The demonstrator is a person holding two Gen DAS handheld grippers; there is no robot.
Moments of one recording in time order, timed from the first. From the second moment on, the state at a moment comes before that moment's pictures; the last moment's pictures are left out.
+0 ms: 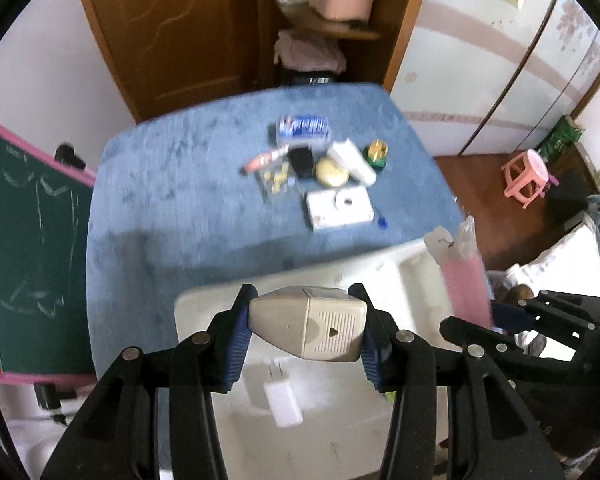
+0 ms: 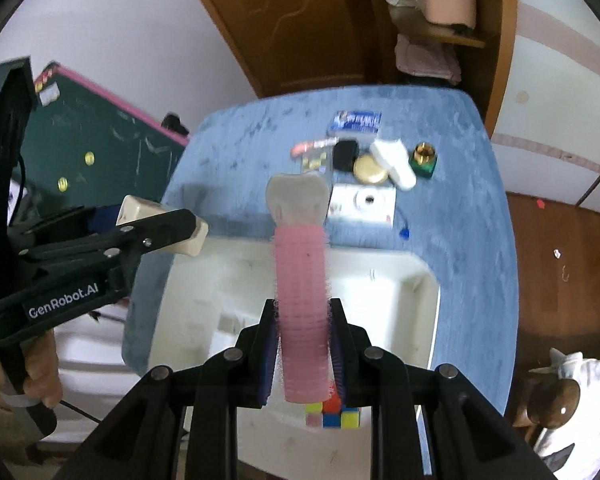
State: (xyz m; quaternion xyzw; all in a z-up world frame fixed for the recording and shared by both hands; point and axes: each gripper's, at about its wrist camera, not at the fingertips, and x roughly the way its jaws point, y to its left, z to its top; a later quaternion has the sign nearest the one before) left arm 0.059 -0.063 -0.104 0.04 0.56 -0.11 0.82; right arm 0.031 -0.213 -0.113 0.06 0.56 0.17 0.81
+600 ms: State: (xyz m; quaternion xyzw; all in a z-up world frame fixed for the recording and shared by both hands) left arm 0.026 -0.074 -0.175 0.04 0.62 -0.06 0.78; right arm 0.006 -0.203 -0.186 -0.02 0.62 0.13 0.77
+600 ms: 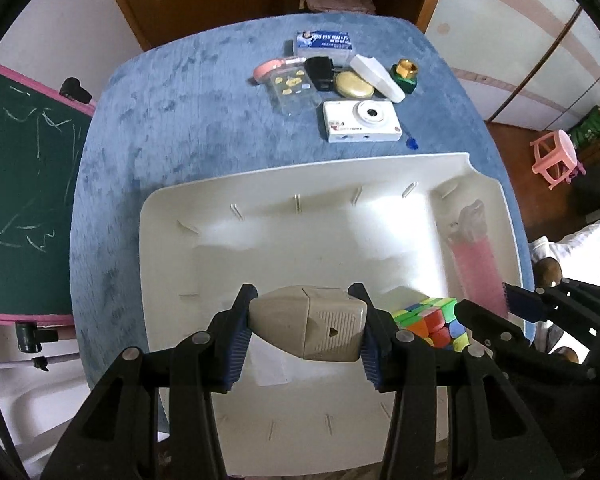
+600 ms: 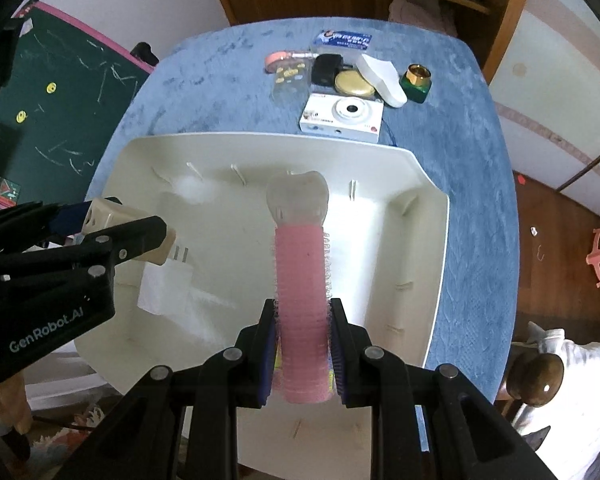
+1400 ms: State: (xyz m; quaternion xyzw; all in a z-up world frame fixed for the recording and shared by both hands) left arm 0.028 -0.078 -0.176 0.04 0.62 -0.05 0.78; right arm 0.008 -0.208 -0.189 -0.04 0.63 0.13 0.77
